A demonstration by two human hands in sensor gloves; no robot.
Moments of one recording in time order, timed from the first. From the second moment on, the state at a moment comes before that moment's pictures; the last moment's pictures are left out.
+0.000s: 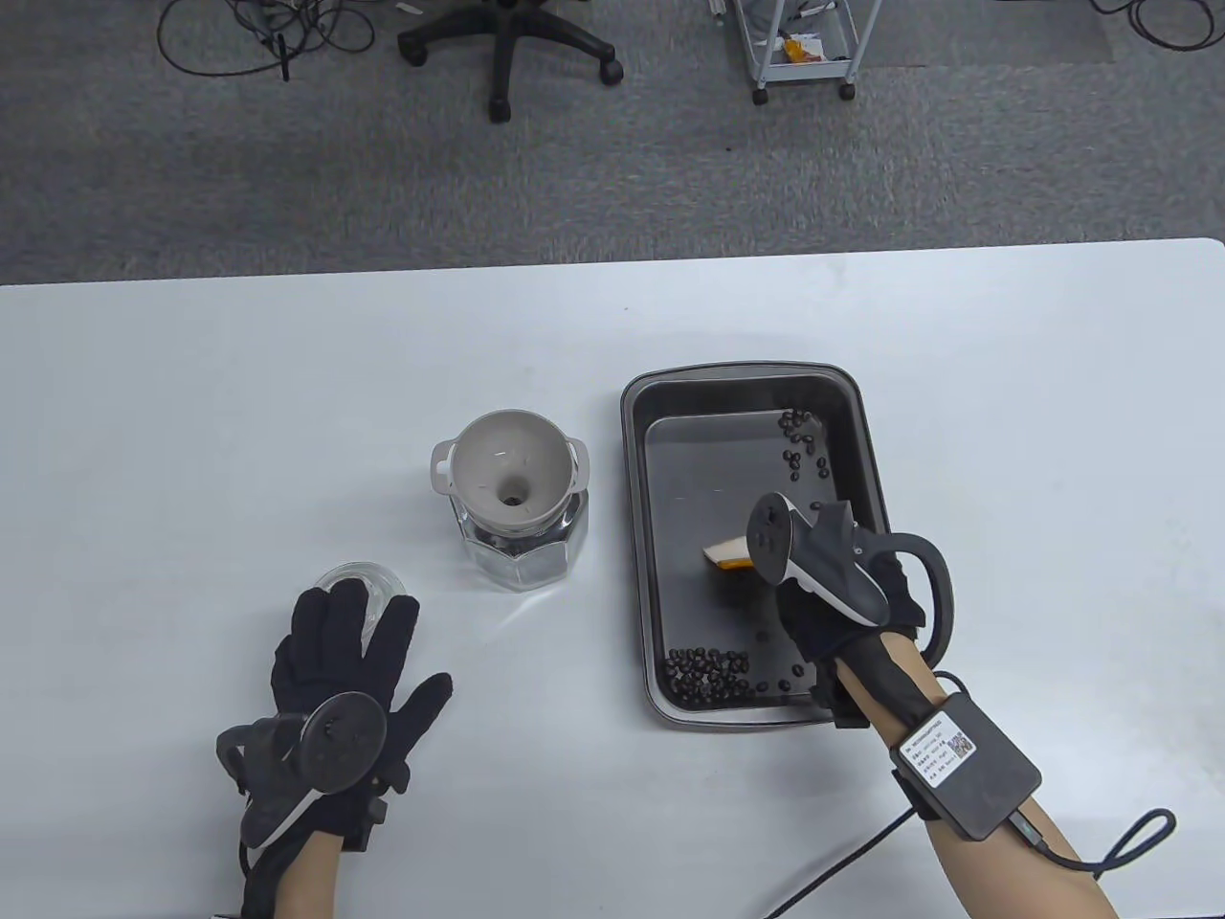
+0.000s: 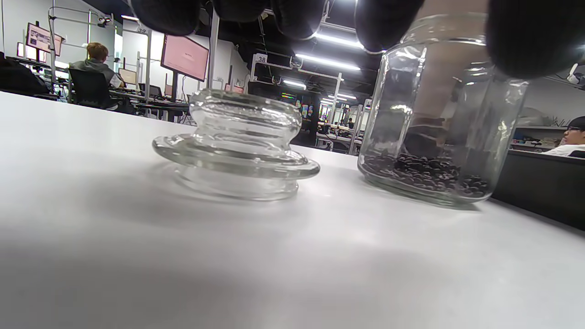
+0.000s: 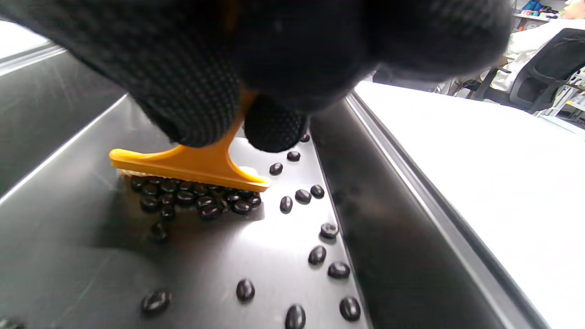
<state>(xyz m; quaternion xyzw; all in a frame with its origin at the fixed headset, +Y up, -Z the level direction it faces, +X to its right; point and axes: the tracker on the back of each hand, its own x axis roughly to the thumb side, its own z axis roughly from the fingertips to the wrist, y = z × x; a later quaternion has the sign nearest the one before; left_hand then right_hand) -0.245 -0.712 -0.063 0.02 0.00 0.10 1.00 0.149 -0.661 -0.189 0.02 -0.15 -0.98 0.11</state>
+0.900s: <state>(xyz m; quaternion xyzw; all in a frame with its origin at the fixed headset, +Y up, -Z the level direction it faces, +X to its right) -0.243 -0.714 -0.063 0.02 -0.01 0.10 1.00 0.155 -0.660 -0.124 0.02 -0.18 -0.98 0.11</state>
